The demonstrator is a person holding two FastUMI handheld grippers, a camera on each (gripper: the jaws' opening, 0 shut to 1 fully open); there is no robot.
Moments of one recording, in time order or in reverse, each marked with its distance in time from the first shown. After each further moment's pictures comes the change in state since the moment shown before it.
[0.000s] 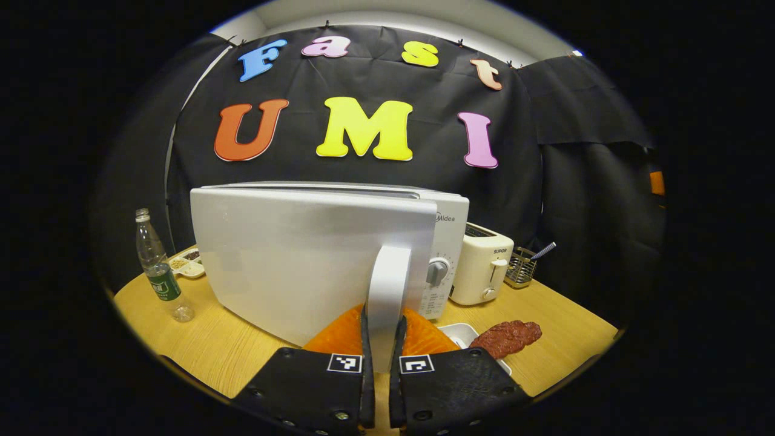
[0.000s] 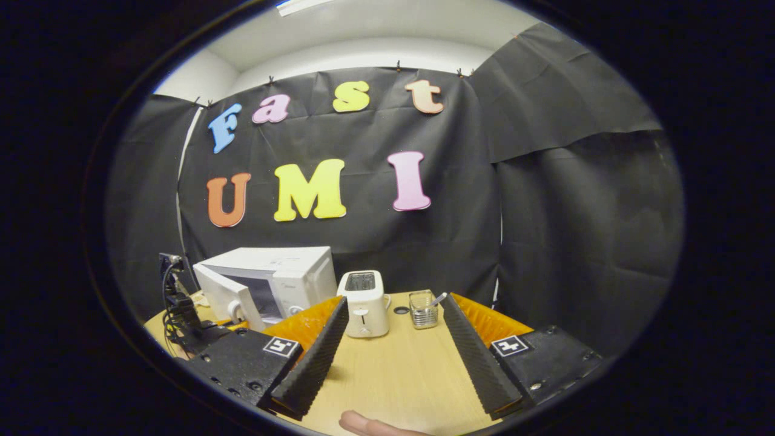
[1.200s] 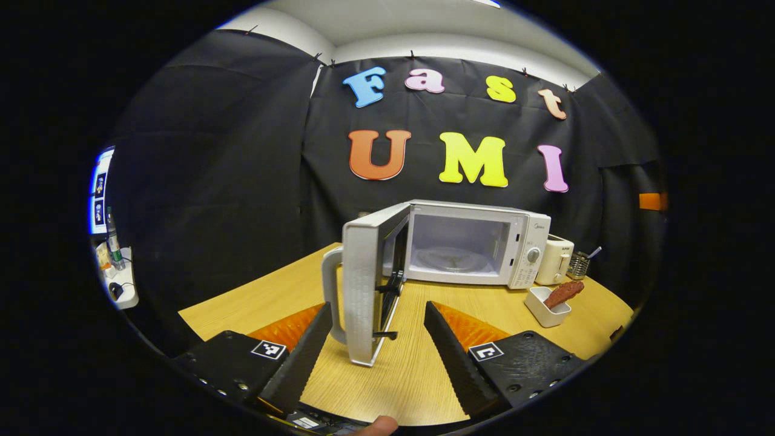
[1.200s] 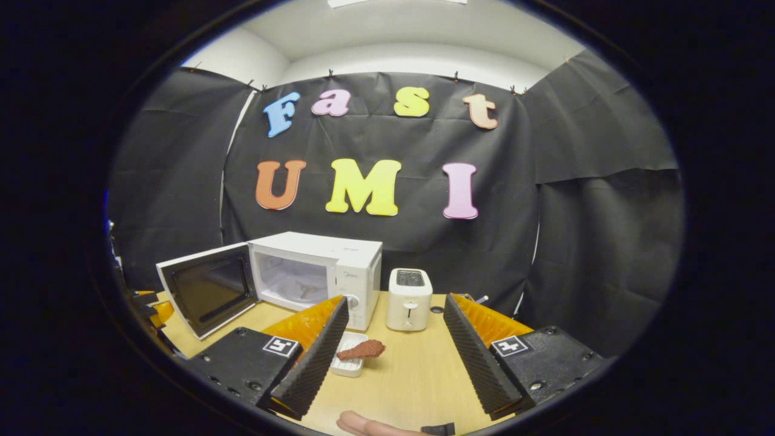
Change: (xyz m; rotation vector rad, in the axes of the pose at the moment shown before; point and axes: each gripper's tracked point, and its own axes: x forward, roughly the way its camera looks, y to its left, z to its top) left arm -0.246 0.180 -0.007 -0.058 -0.083 0.379; right arm -0.055 0.093 -0.006 -0.142 -0.019 0.131
